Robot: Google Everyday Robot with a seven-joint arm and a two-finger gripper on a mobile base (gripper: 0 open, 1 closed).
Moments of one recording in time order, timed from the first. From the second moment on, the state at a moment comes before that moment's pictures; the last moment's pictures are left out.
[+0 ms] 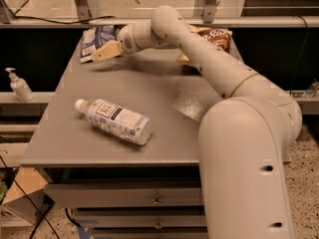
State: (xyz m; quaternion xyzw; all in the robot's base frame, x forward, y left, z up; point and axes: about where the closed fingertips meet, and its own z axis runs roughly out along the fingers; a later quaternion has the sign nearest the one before) arm 0.822 0.161 0.852 -0.44 0.70 0.29 0.47
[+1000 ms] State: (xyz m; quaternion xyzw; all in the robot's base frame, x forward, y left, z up) arm 0.838 0.178 0.844 -0.43 0.71 0.30 0.47
